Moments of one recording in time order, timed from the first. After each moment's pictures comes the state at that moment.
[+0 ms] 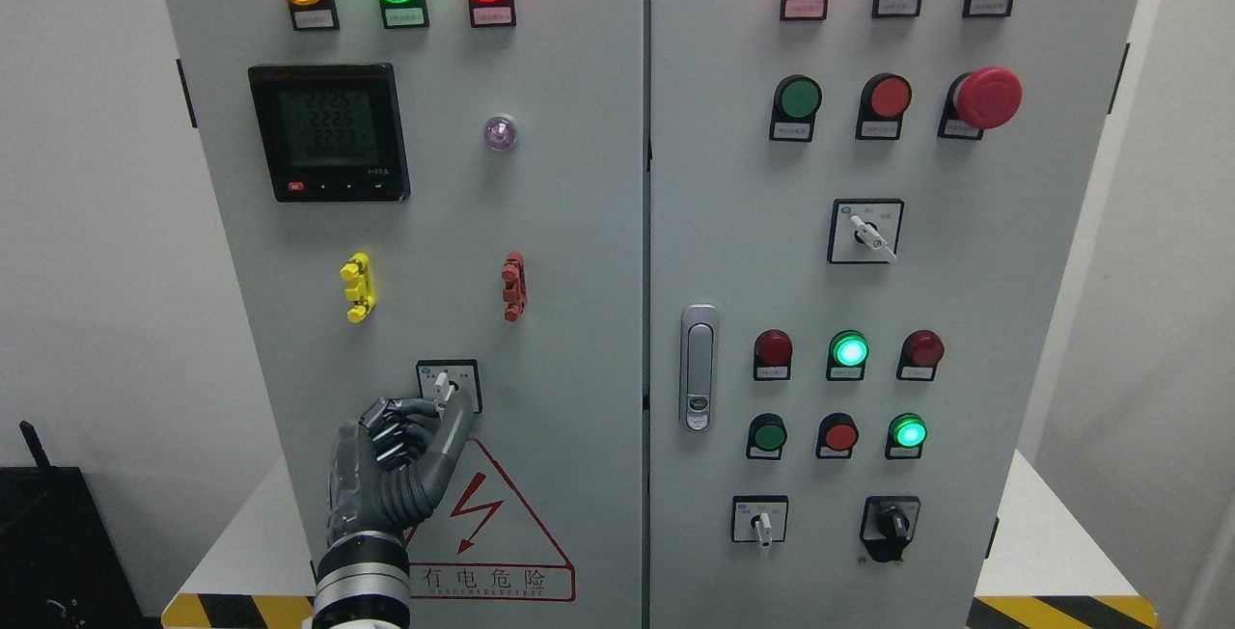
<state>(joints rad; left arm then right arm) -0.40 -0.15 -0.04 -1.93 -0.17 0.60 0.27 0.05 0.13 -0.23 -0.12 0.16 0.07 -0.13</state>
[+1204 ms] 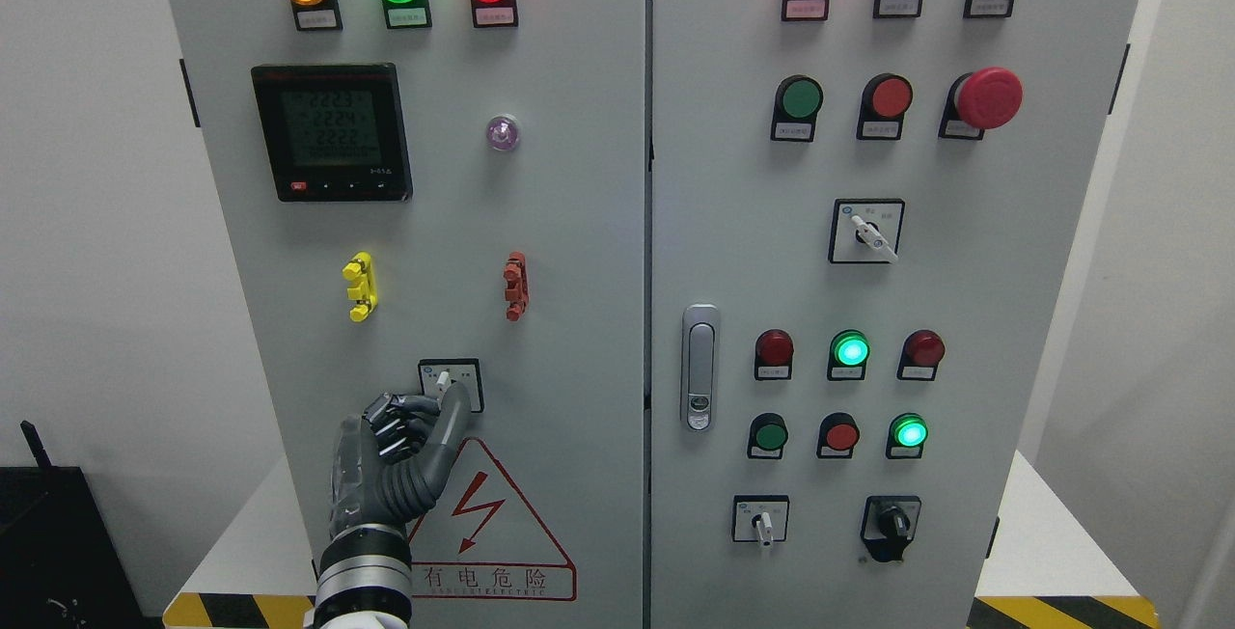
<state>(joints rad) -0.42 -0.15 -0.04 -1.91 -0.17 0.60 0.26 0.05 0.13 -0.23 -0.12 0.16 0.07 -0.13</state>
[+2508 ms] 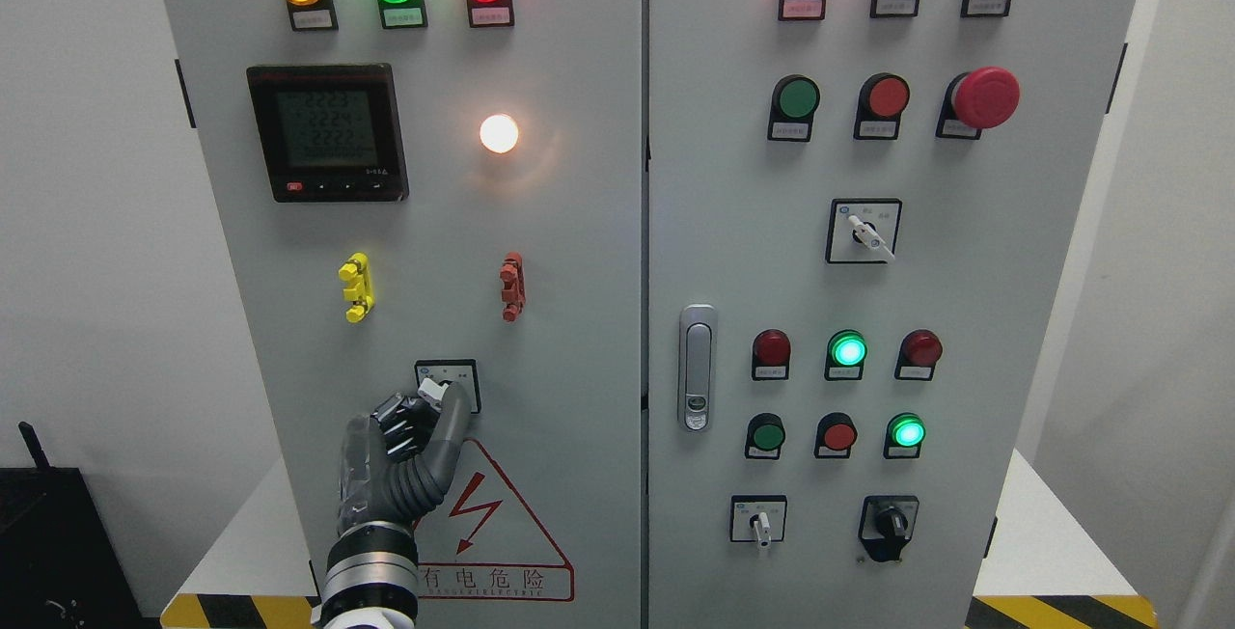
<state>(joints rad) -0.43 -0.15 -0.04 -1.90 -0.17 0.61 0.26 0.05 0.13 -0.23 -0.12 0.16 0.07 -0.13</state>
